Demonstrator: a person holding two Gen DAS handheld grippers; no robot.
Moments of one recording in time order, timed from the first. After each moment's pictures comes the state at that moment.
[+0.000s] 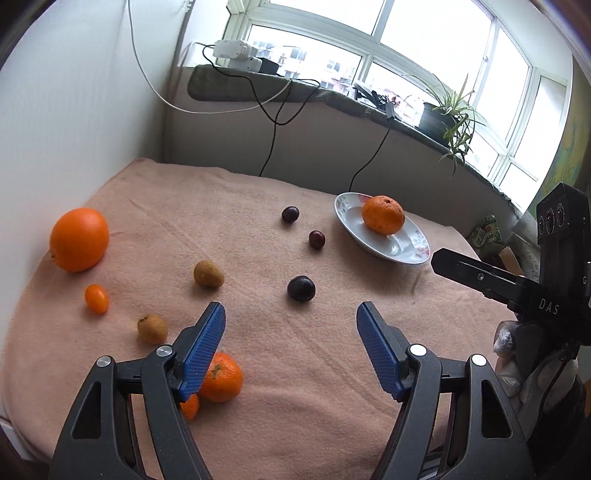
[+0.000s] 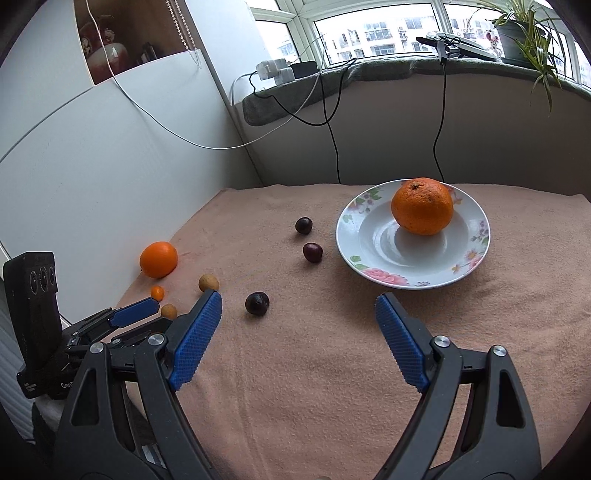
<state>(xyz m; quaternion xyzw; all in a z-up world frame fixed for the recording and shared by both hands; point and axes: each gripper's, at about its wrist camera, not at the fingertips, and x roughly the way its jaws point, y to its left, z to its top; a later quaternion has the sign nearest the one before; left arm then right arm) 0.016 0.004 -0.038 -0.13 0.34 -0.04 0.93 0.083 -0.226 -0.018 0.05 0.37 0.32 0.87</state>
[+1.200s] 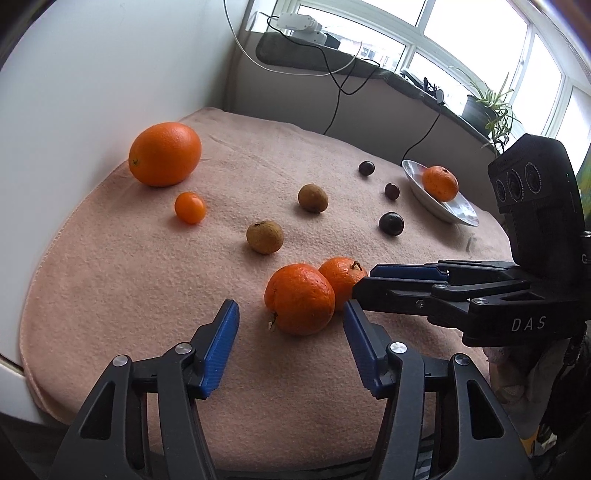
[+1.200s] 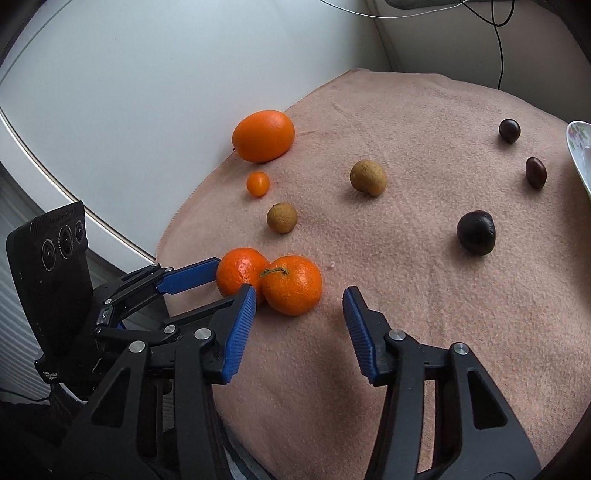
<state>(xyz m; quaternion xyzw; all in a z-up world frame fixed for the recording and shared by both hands) -0.029 0.057 -0.087 -0.15 0.39 0.00 0.91 0.057 -0.078 -0.090 -0.02 0.49 0.49 0.72</state>
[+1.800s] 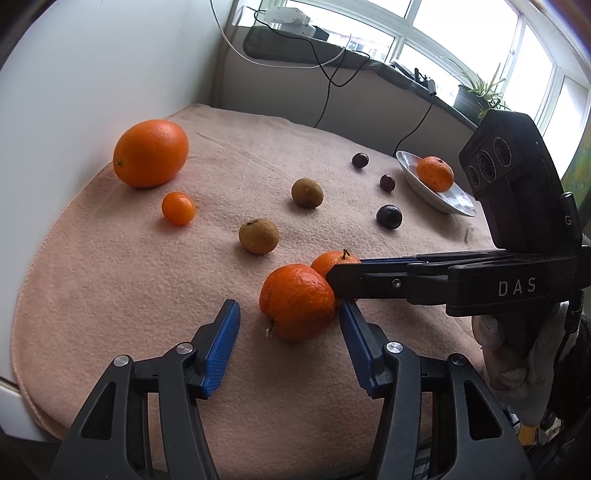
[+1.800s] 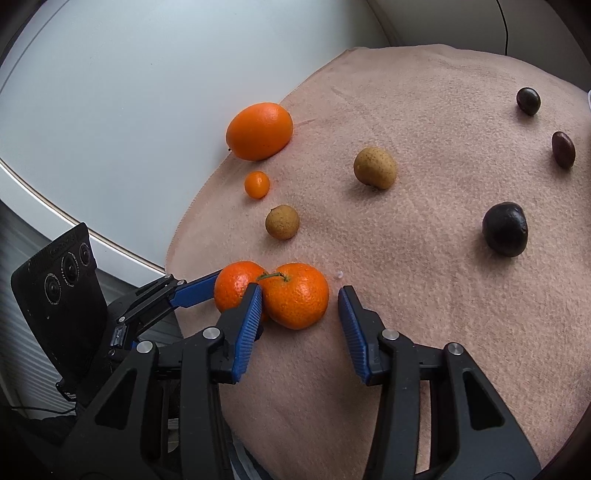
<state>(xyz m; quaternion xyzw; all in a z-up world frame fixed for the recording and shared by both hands) -0.023 0.057 -0.092 -0.14 0.39 -0.02 0.91 0.075 -0.067 -0.101 0.01 0.52 0.50 0.69</state>
